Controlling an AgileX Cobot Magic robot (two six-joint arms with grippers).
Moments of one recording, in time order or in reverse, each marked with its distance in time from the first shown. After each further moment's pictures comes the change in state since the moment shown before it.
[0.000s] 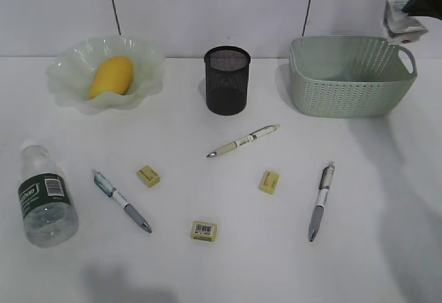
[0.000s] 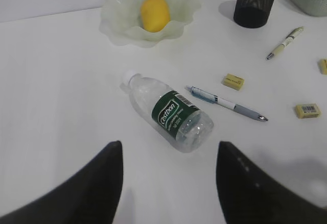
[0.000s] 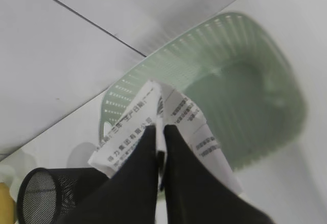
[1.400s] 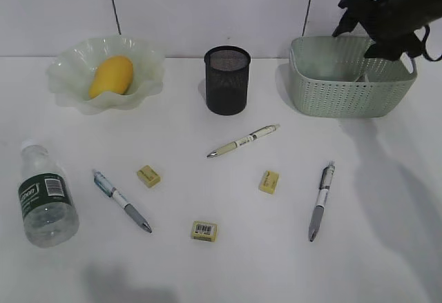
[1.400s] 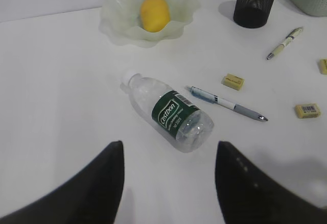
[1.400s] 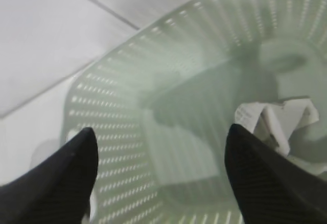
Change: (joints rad) left arm 0.000 0.000 0.000 0.000 0.000 0.000; right arm 0.067 0.343 -0.243 -0.004 0.034 -0.030
